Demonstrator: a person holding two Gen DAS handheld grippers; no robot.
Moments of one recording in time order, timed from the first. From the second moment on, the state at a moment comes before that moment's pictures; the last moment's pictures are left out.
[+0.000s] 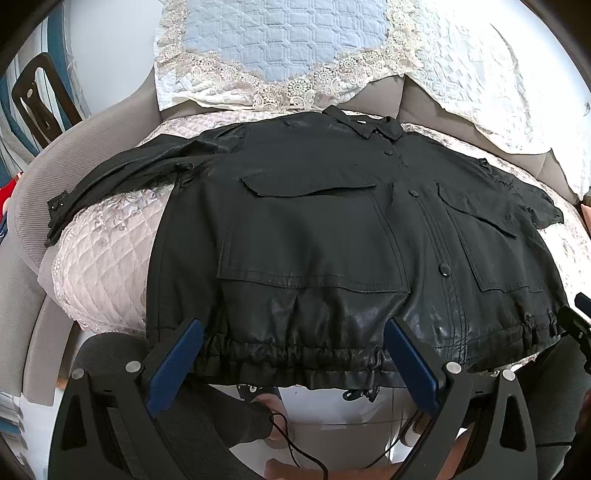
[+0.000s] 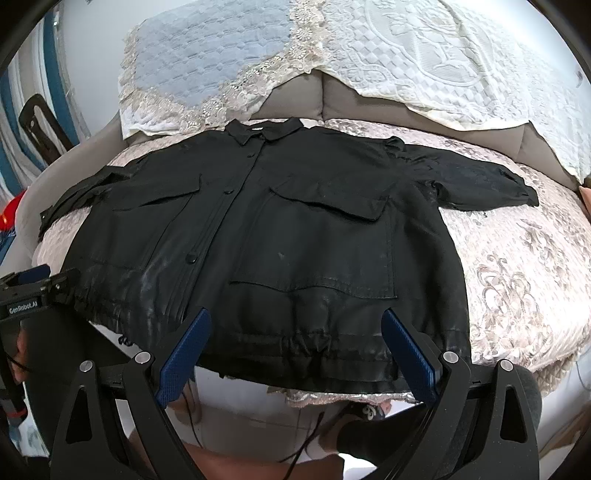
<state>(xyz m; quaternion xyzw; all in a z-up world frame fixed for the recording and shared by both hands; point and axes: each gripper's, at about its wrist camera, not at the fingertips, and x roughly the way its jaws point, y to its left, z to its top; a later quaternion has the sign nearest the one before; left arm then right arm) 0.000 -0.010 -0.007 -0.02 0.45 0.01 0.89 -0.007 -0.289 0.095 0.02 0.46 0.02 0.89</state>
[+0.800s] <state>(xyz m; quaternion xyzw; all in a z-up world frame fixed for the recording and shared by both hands) 0.001 -0.011 -0.009 -0.02 0.46 0.01 0.89 -0.003 -0.287 0.096 0.01 0.47 0.03 0.88</state>
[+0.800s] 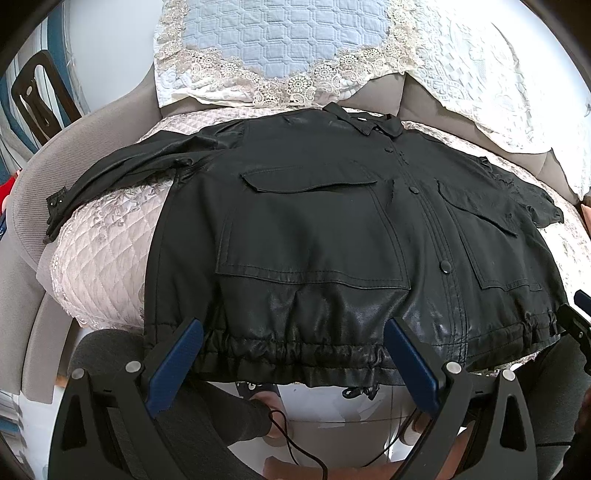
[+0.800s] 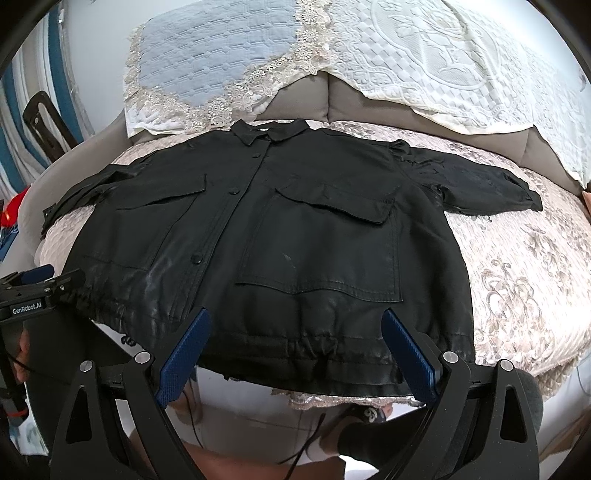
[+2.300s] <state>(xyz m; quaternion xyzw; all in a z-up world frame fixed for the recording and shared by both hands) 0.005 -0.008 -0.016 -0.02 0.47 0.00 0.88 0.004 -0.278 0.095 0.01 0.46 0.04 0.89</state>
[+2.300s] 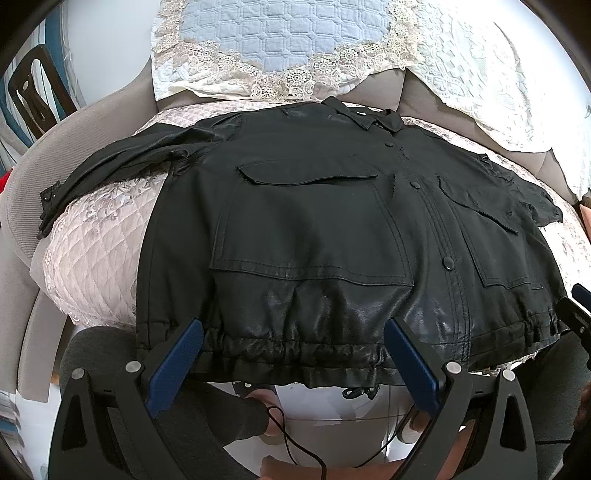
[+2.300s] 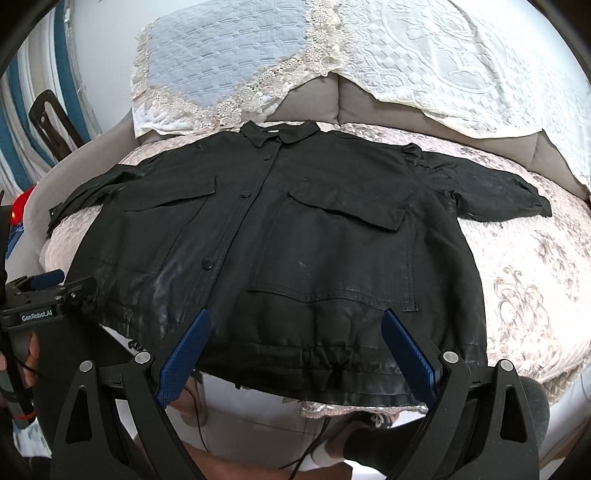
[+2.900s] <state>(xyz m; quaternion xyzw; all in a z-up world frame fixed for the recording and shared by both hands) 0.008 -0.002 -0.018 -0.03 0.47 0.00 0.88 0.013 -0.275 0.098 0.02 0.46 0.05 0.89</state>
